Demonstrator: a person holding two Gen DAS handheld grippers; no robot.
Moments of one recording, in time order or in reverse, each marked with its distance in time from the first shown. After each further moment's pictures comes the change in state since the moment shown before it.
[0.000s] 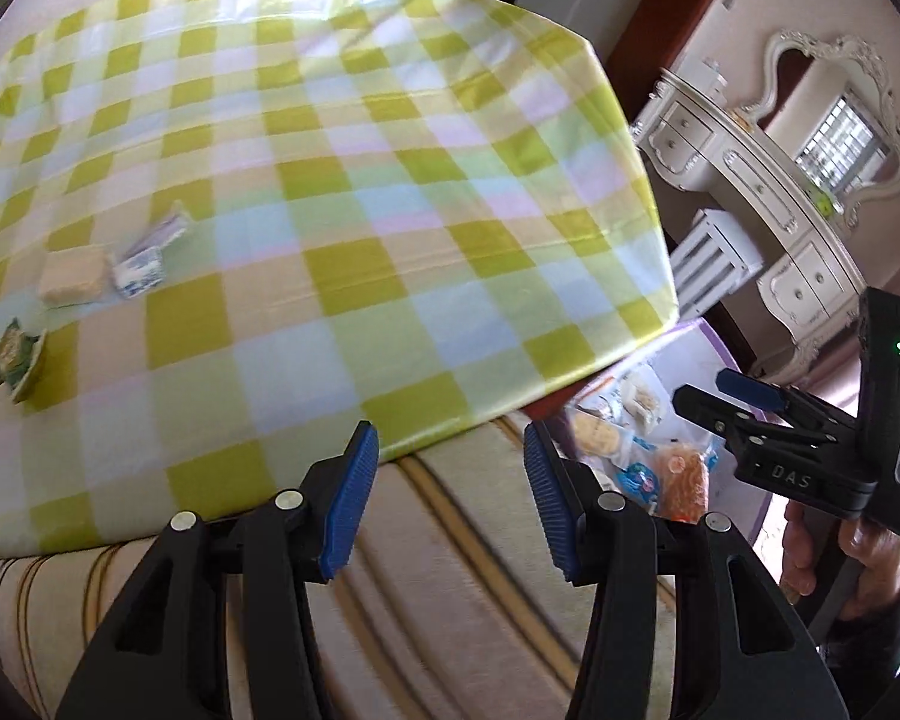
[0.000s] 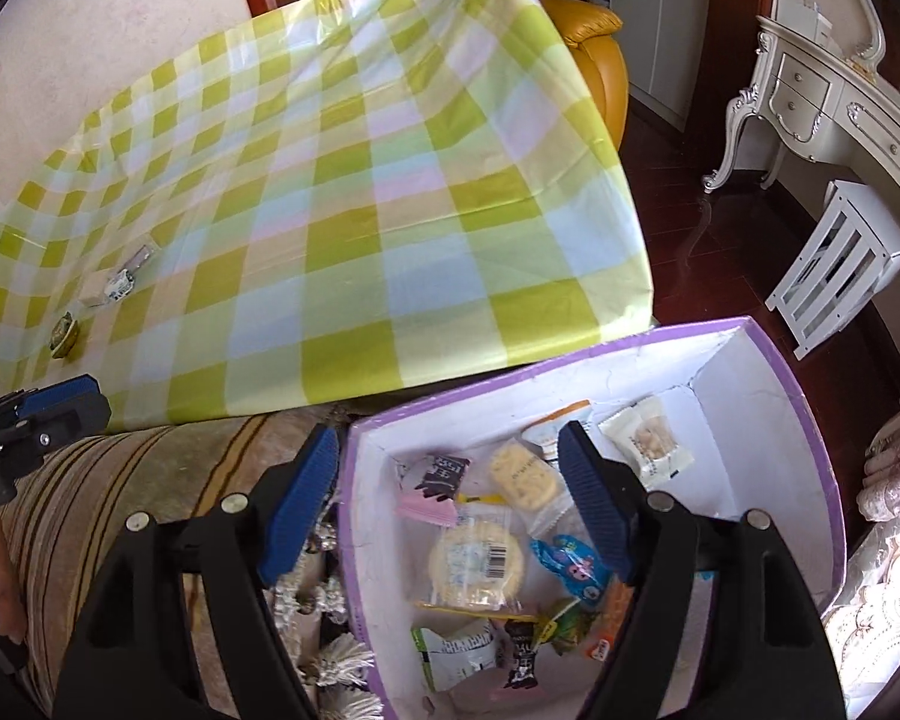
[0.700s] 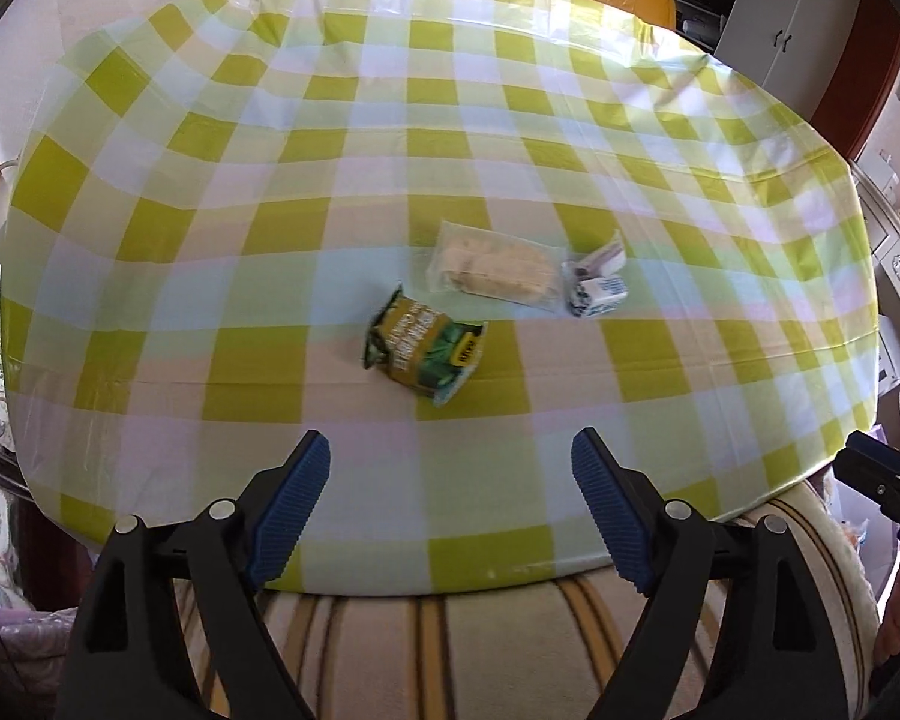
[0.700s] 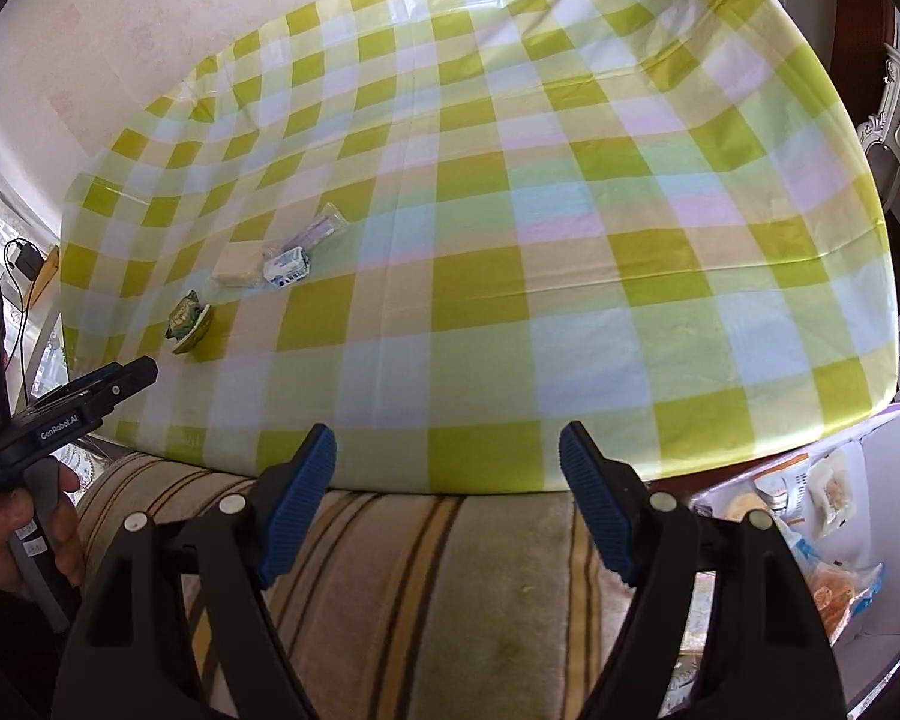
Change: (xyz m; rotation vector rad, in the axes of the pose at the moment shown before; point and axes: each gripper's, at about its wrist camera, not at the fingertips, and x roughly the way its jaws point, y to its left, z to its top) left arm -0.051 0.196 -0.004 -0.212 -0.055 0.342; right arm 0.036 0.153 0.034 -0.097 0.077 0.226
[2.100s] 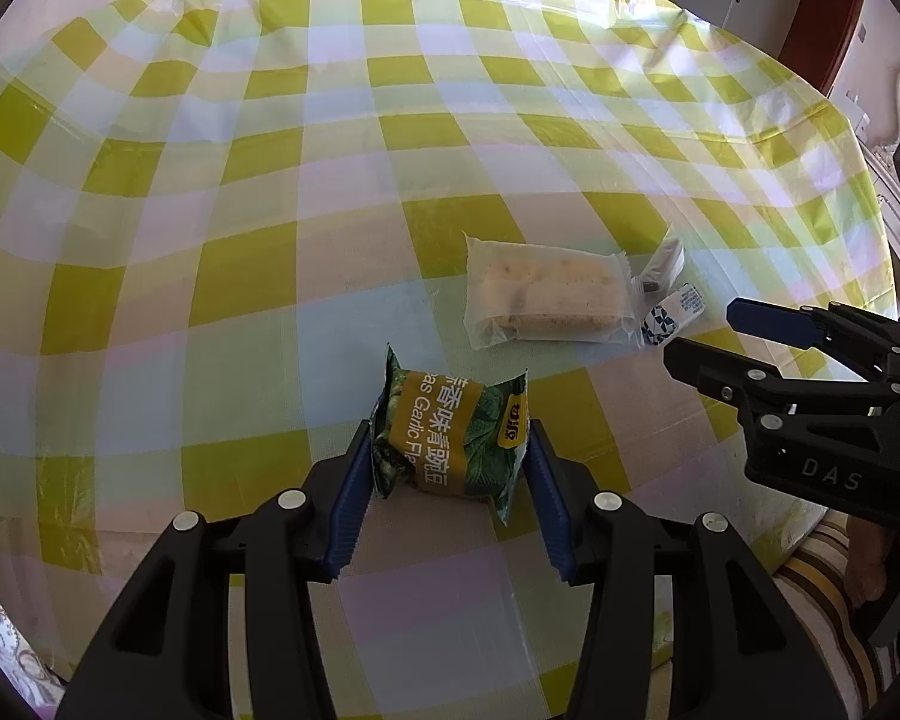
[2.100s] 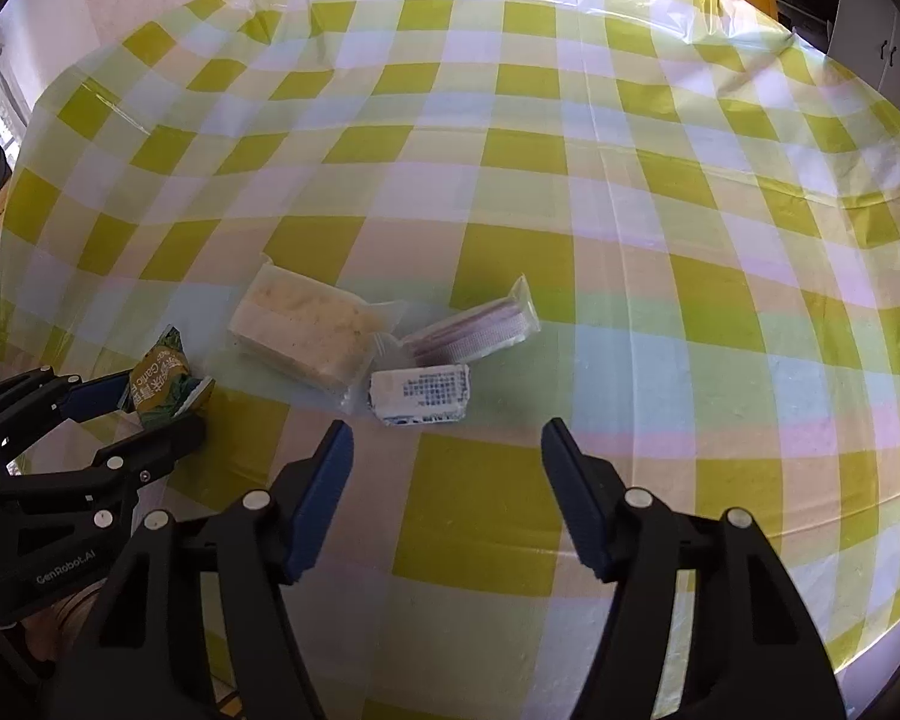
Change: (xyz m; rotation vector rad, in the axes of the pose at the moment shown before) left arm 0.062 0.022 0.037 0.154 0.031 -0.063; right arm 0.128 0.127 0.076 -0.249 0.016 -0.092
